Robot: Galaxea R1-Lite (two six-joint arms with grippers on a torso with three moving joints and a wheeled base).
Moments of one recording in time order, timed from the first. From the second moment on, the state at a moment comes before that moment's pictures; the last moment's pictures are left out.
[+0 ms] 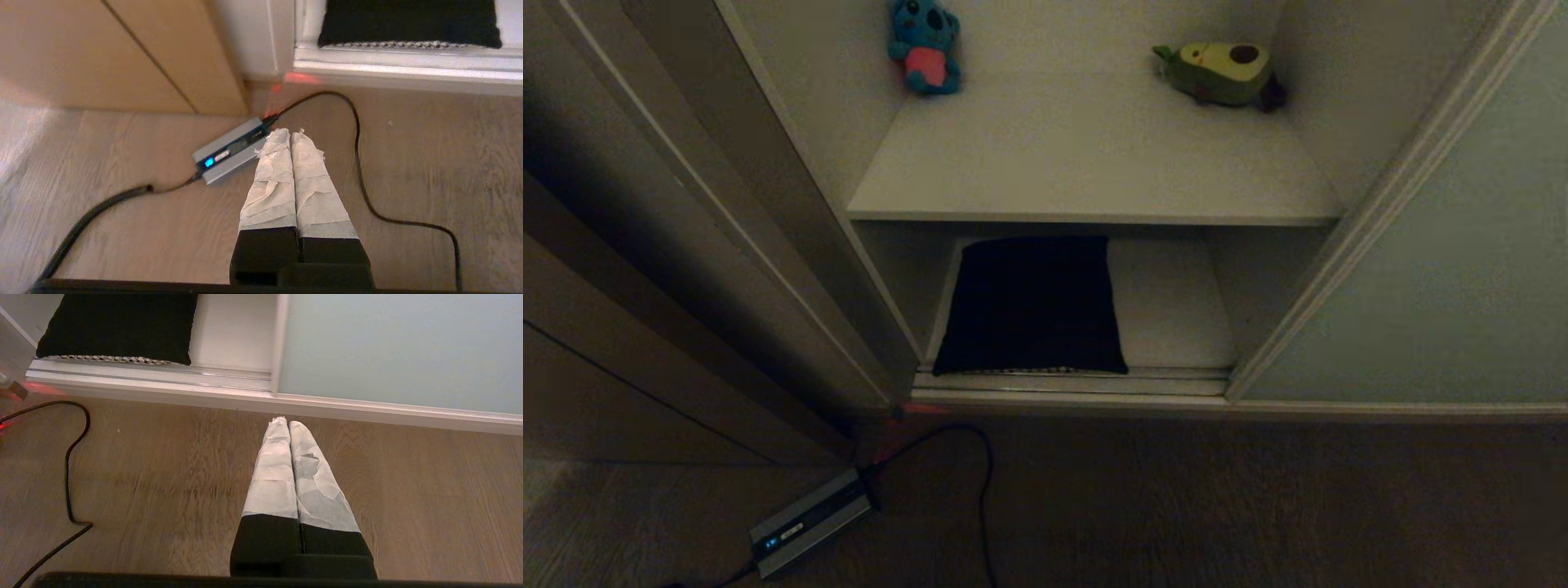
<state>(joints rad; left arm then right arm) 0.12 0.30 -0.16 -0.01 -0.02 0.07 -0.01 0.00 0.00 0.00 0.00 -0.01</state>
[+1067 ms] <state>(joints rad) -0.02 0.01 -0.03 0.06 -0.03 0.11 -0.01 0.00 0.00 0.00 0.00 -0.01</state>
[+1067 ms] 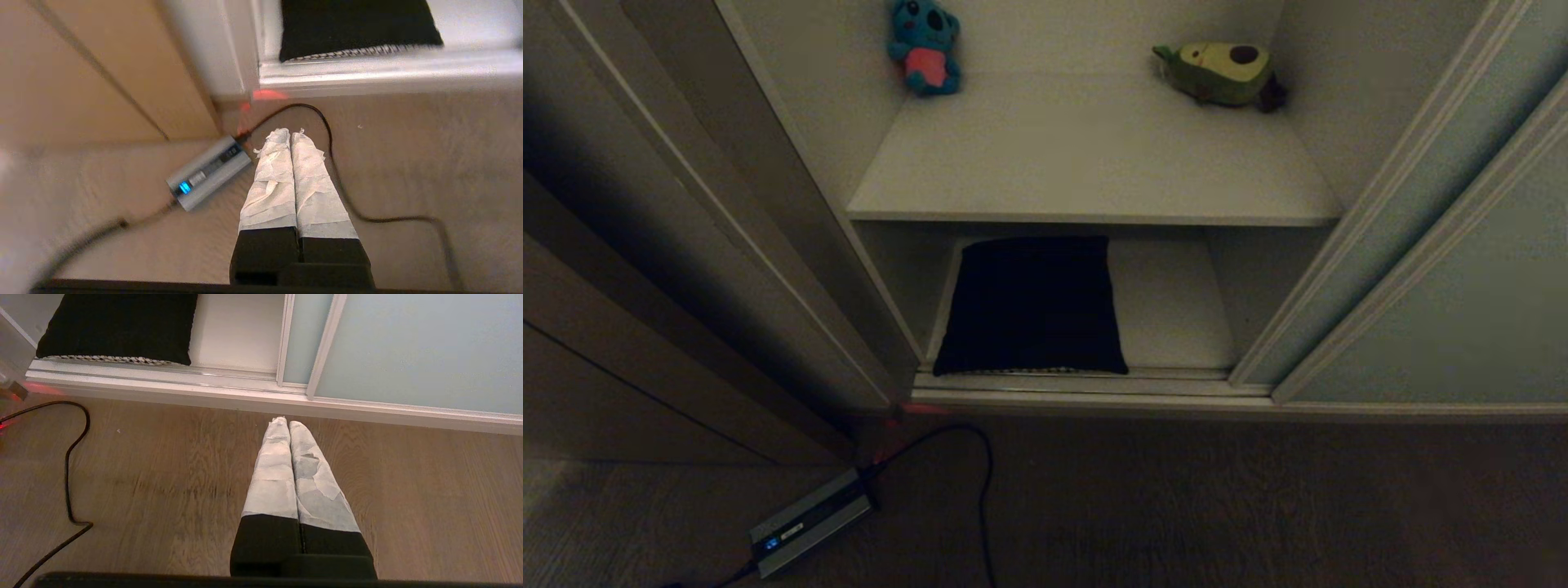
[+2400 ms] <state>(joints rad) -0.02 0.00 0.00 0.00 -0.02 0.05 -0.01 0.00 0.00 0.00 0.00 -0.01</state>
